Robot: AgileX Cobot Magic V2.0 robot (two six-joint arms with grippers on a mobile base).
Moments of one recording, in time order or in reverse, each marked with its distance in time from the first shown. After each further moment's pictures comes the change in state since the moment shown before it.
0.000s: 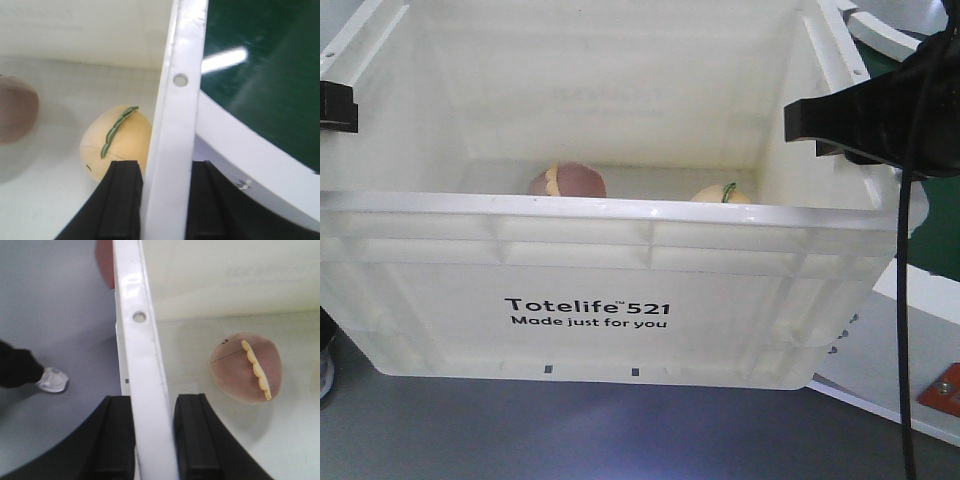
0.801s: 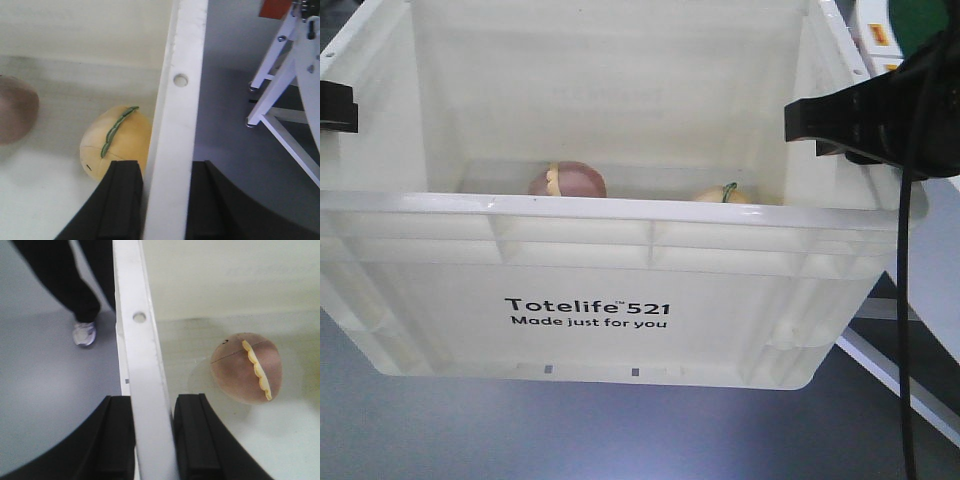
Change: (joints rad) left arm 0.000 0.000 0.000 0.000 0.000 0.000; right arm 0.000 0.000 0.000 -0.001 0.000 0.000
